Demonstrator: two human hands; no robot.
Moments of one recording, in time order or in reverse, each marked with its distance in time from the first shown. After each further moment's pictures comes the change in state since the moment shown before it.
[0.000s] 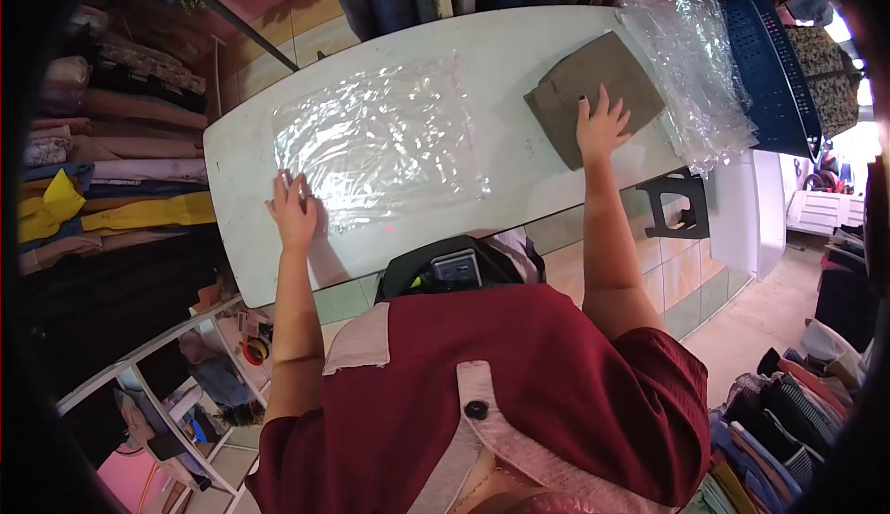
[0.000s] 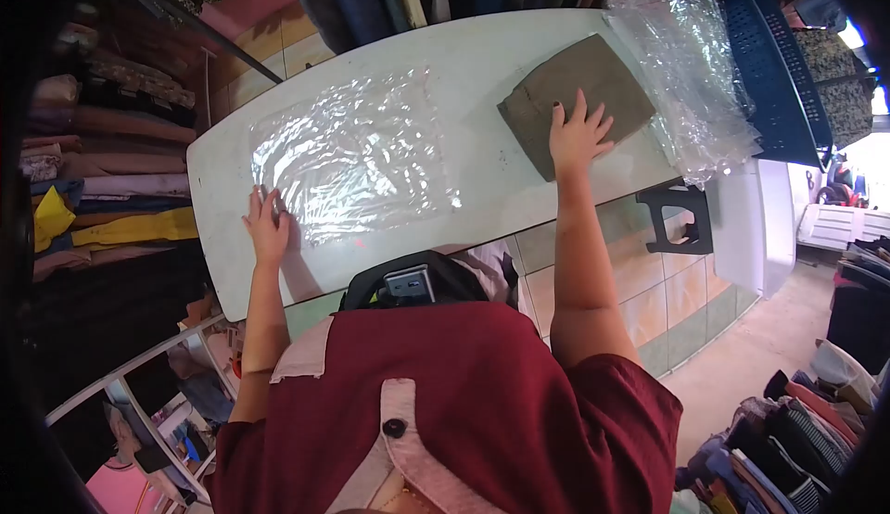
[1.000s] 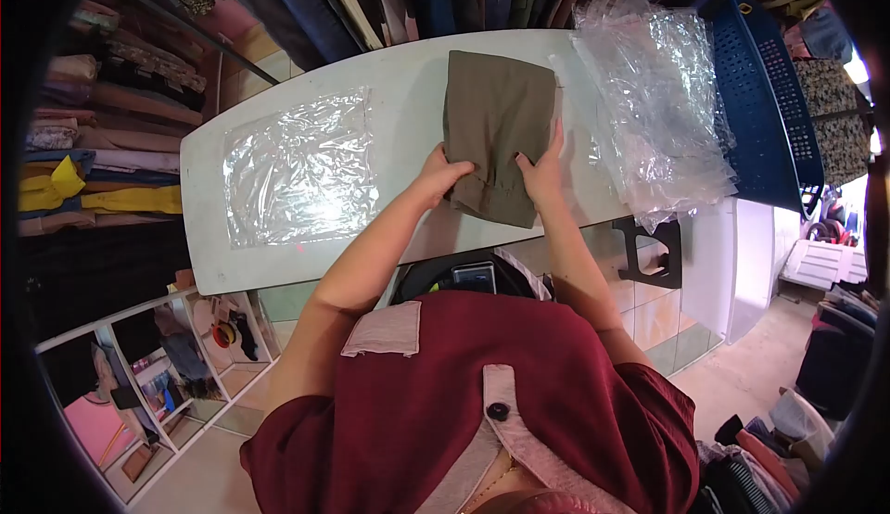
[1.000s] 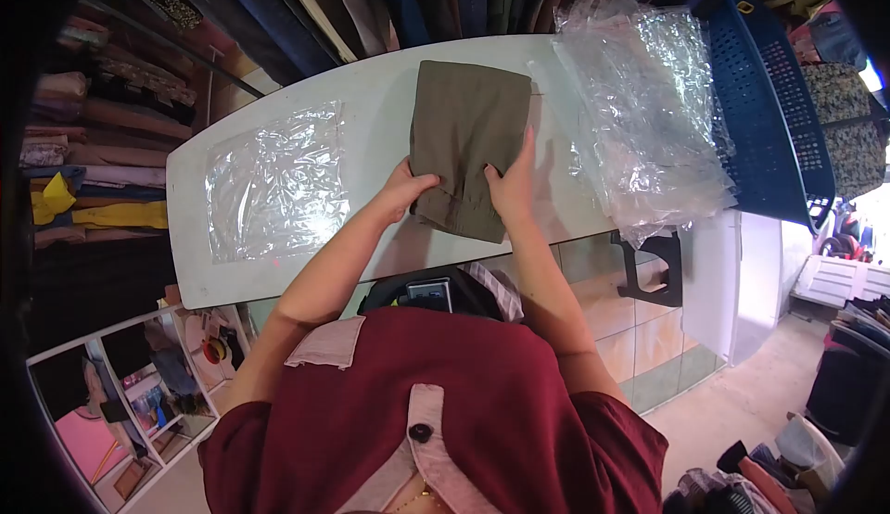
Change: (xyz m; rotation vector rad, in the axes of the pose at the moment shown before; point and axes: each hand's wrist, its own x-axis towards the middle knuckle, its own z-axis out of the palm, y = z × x) left_hand 0.051 0.412 0.132 -1.298 -0.679 -0.301; right_hand 0.045 0.084 -0.002 0.869 -0.331 0.027
